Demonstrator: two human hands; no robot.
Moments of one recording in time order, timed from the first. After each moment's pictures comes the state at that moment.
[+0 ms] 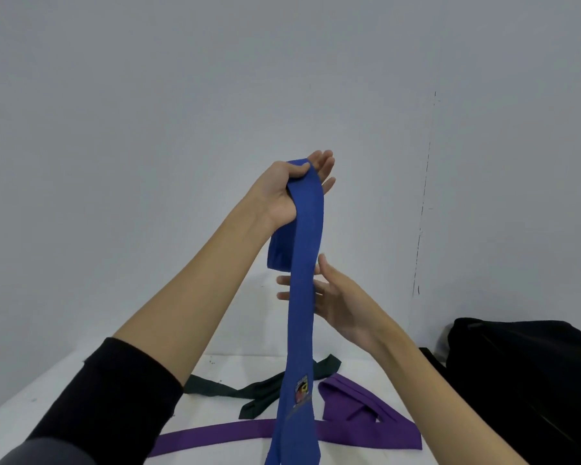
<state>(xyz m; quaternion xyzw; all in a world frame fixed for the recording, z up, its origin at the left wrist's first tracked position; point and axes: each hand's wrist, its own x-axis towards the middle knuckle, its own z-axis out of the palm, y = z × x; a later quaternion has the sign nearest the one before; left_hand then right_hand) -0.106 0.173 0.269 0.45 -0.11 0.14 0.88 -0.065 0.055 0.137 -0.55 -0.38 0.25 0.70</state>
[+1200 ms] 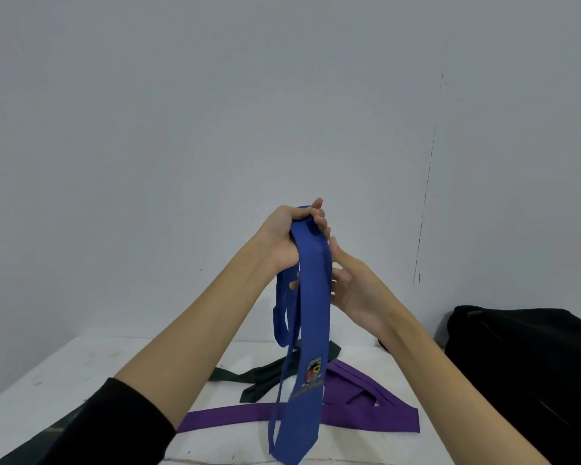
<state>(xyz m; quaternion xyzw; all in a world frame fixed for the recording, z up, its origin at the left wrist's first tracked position) -0.095 0.175 0.202 0.41 -0.03 0.04 0.91 -0.059 0.049 0.137 -0.55 -0.35 0.21 0.73</state>
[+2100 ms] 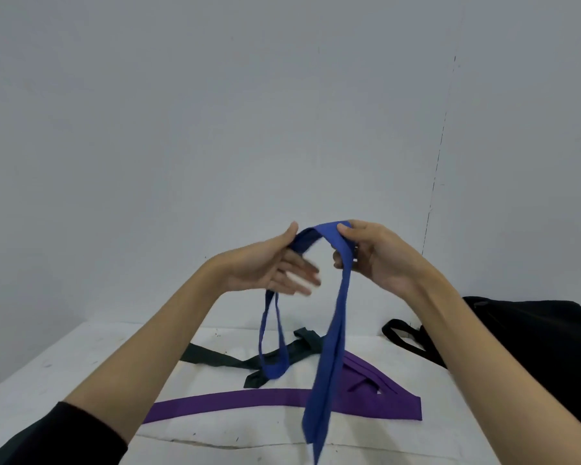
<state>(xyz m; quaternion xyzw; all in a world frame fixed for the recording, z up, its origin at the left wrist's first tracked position) -0.118 0.220 0.162 0.80 0.00 -0.08 0.60 -0.050 0.032 0.170 -0.62 -0.37 0.18 0.67</state>
